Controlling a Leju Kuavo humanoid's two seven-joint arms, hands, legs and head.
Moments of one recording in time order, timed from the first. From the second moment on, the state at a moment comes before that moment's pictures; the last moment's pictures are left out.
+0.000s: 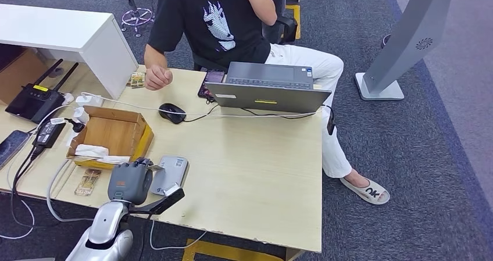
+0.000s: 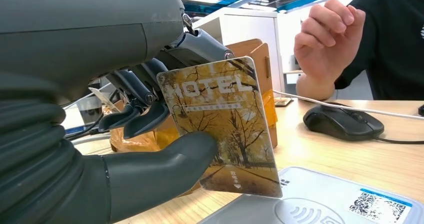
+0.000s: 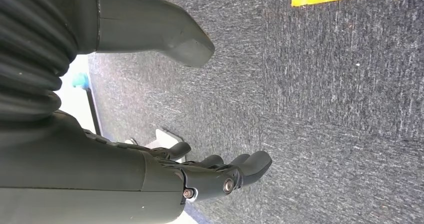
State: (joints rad) left arm -0.06 0.15 -0.15 -1.22 -1.37 0.42 0.04; right arm -0.09 -0.05 1.55 -0.04 -1.41 -0.60 0.04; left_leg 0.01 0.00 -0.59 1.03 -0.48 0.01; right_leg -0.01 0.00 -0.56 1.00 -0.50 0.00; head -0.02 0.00
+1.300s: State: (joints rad) left arm -0.29 0.50 0.11 -1.55 -1.31 0.36 0.05; right arm -0.09 -0.04 1.56 -0.05 -1.34 -0.61 0.06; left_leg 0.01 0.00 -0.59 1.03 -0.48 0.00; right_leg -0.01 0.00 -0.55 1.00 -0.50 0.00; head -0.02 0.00
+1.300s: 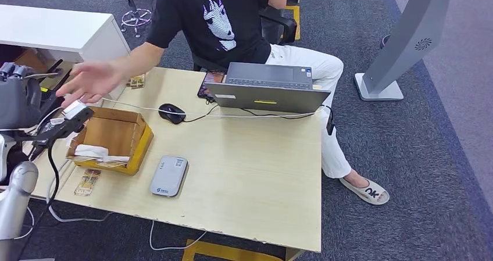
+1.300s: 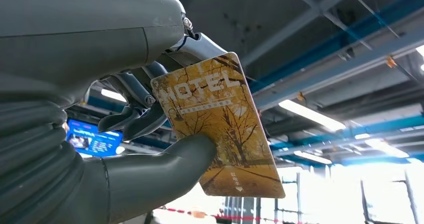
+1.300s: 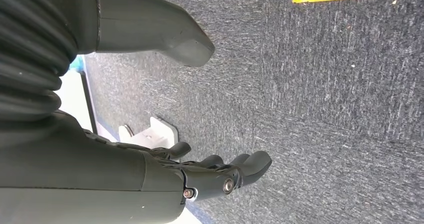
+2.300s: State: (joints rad) left arm -0.28 0.39 0.11 -1.52 -1.39 0.59 0.03; right arm -0.09 -0.04 1.56 -0.06 -1.27 -0.59 0.09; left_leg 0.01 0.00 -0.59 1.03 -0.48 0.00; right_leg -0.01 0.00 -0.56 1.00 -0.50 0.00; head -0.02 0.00
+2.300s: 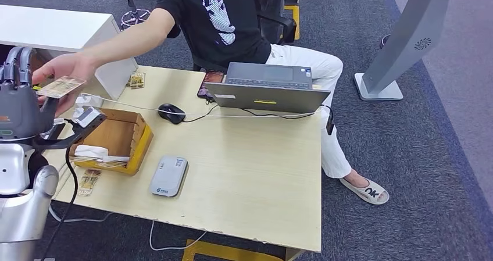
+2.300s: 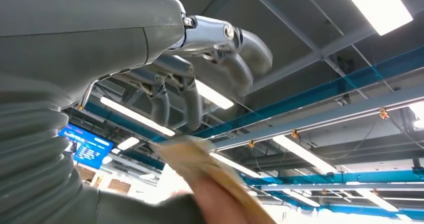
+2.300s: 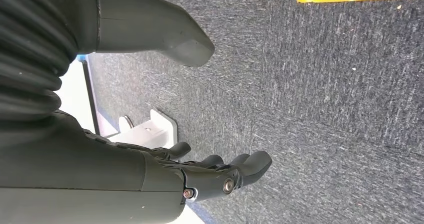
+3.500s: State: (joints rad) left arm -0.03 0.34 0.12 -1.63 -1.18 0.53 -0.05; right arm -0.08 -0.04 1.55 -0.06 -1.29 -0.58 0.13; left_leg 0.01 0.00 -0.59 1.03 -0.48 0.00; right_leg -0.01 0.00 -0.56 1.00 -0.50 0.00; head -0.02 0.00
